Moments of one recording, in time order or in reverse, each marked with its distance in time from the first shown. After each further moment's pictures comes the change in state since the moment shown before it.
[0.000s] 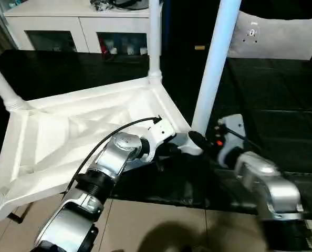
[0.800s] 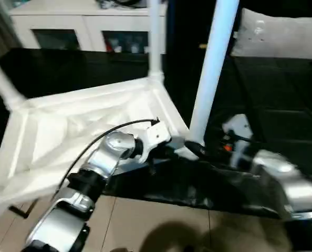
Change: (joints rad) left arm 0.014 0.116 -0.053 0.014 -0.012 -0.178 -0.233; right arm 0.027 -0.305 0.045 0.018 0.078 -0.182 0.478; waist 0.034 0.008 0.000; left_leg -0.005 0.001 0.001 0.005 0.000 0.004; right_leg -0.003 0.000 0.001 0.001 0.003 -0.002
